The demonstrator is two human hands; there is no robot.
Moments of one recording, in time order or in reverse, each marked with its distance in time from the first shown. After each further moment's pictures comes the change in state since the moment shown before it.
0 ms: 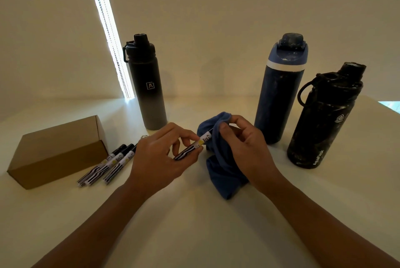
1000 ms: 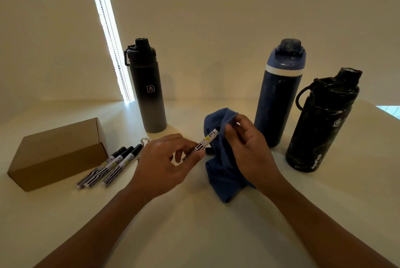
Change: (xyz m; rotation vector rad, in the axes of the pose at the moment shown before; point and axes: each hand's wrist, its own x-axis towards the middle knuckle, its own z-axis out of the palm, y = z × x) left_hand -0.002 0.004 0.005 -0.040 -0.093 -0.132; right_hand 0.002 0.002 -0.007 -0.066 0.029 -0.017
